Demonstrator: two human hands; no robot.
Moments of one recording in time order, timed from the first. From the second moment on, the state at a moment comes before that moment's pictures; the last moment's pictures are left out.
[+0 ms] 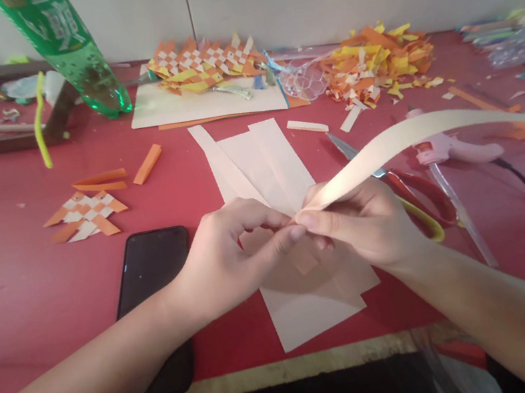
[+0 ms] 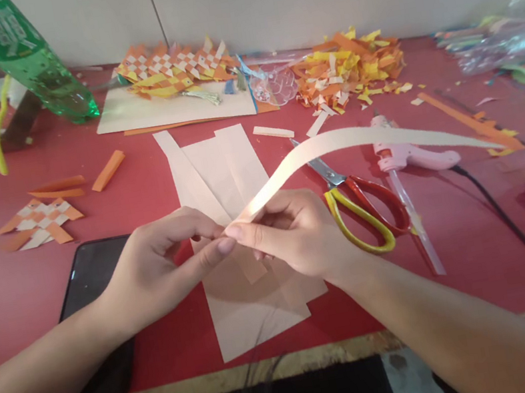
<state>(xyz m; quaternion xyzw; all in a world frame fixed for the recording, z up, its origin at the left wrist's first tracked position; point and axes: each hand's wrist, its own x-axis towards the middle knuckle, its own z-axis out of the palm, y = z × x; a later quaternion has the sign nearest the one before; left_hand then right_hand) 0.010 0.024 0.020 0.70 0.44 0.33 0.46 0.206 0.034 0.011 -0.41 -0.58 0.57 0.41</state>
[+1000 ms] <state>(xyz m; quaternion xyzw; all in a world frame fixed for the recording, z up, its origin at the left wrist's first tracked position) 0.011 0.028 0.019 0.65 0.51 0.29 0.49 0.207 0.037 0.007 -0.39 -0.54 0.60 0.43</state>
